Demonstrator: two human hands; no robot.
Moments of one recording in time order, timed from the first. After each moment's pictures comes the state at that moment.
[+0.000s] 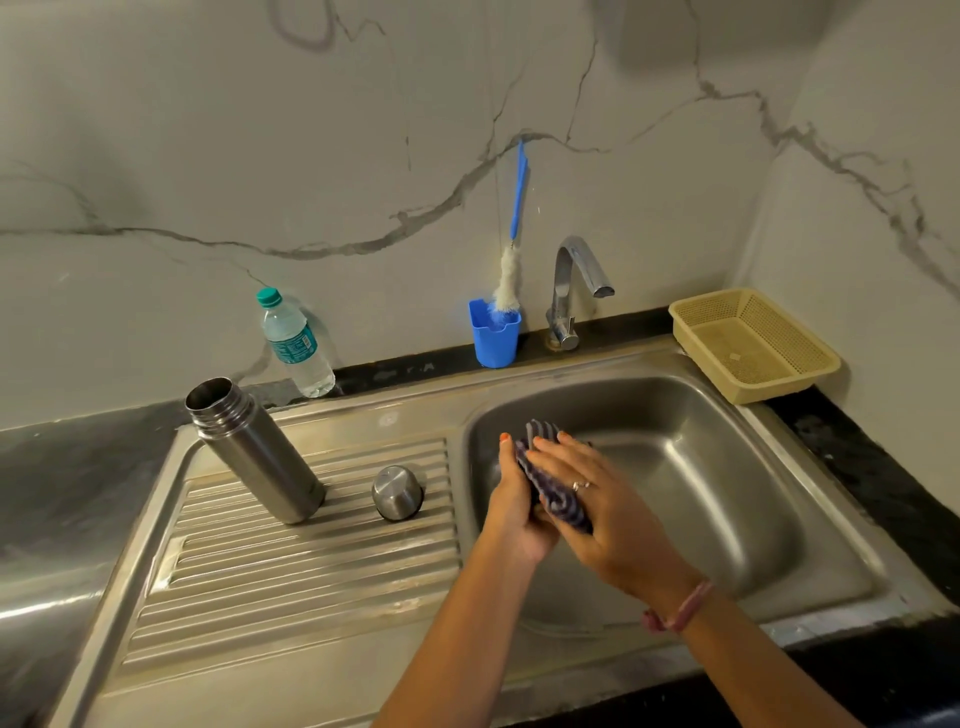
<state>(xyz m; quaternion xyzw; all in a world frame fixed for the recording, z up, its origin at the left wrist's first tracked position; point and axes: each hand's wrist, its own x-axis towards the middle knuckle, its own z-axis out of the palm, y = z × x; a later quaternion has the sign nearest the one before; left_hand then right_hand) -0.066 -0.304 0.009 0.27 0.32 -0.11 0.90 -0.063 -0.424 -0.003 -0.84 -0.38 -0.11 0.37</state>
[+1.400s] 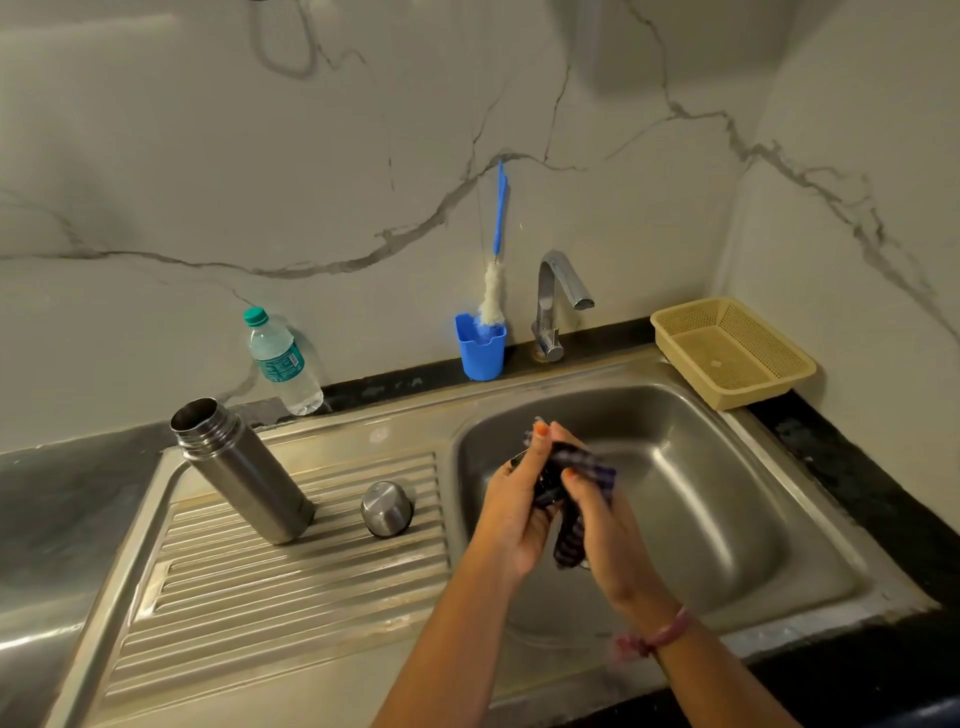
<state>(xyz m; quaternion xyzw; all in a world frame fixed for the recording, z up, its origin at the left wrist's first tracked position) -0.082 -0.305 0.036 0.46 0.17 -0.07 0.87 -0.087 -0.407 0.022 -0.65 -0.13 0.05 0.75</state>
